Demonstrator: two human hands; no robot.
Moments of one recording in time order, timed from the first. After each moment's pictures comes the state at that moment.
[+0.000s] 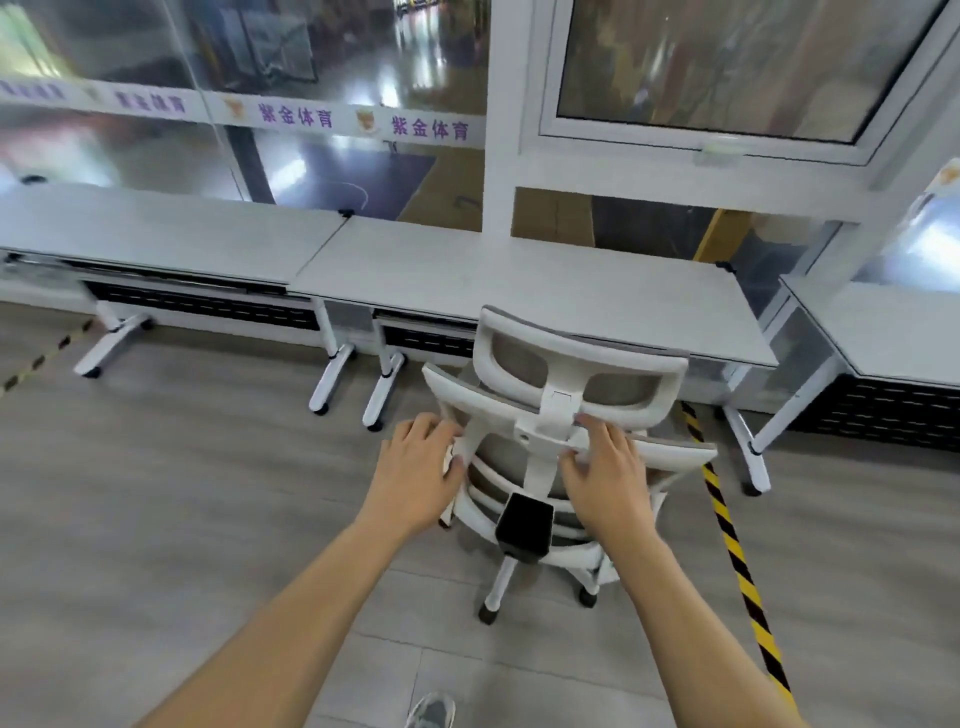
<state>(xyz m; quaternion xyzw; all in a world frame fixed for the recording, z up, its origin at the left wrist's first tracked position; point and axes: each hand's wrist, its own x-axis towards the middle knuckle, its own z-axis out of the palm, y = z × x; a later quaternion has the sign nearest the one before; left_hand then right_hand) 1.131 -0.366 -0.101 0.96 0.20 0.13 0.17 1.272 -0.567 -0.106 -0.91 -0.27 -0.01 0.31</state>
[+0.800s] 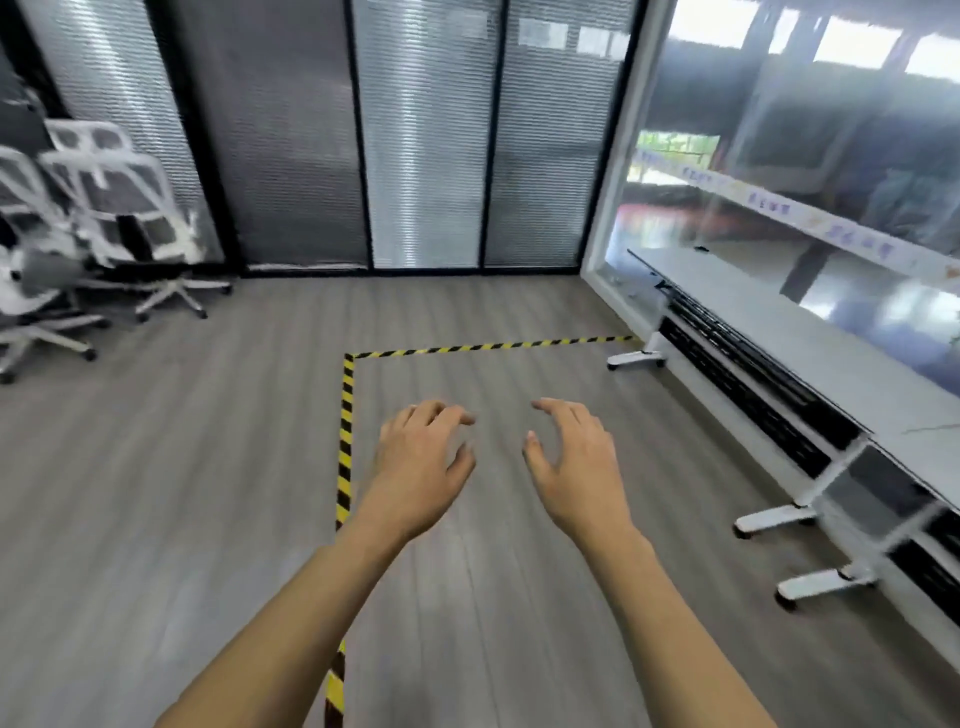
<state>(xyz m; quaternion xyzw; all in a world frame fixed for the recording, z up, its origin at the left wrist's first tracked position) 0.458 -0.359 -0.016 0.67 0.66 0.33 0.00 0.646 -0.310 -0.015 -0.51 -0.78 0.09 0.35</state>
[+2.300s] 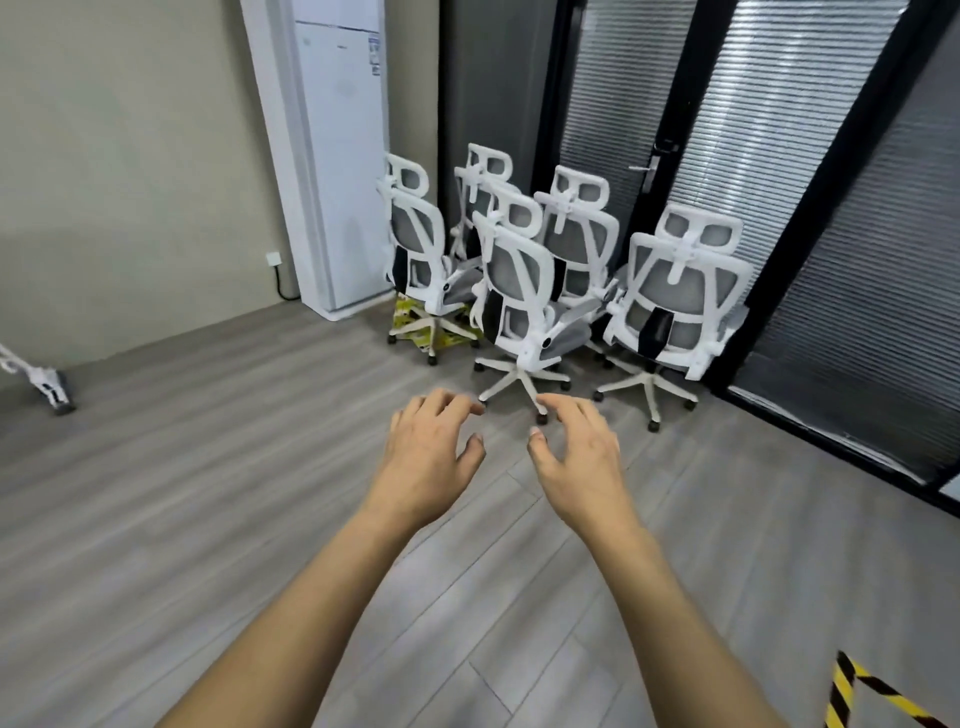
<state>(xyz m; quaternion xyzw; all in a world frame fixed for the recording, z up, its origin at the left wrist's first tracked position) -0.814 -0.215 0.003 0.29 0.91 0.27 -0.14 -0.757 -0.034 -0.010 -0.07 -0.92 0.30 0.25</state>
